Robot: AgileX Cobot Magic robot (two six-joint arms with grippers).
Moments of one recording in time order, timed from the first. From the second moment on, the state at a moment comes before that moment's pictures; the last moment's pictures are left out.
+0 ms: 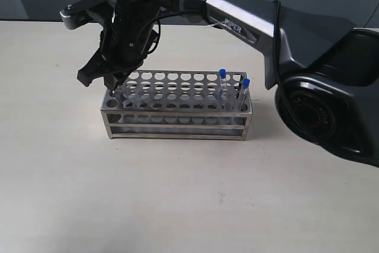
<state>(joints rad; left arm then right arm) -0.28 0.00 0.01 0.56 0.30 -0.12 0.90 2.42 -2.30 0.25 1.18 -0.30</state>
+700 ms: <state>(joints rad) -0.28 0.00 0.01 0.56 0.30 -0.12 0.90 2.33 -2.30 0.29 1.17 -0.29</state>
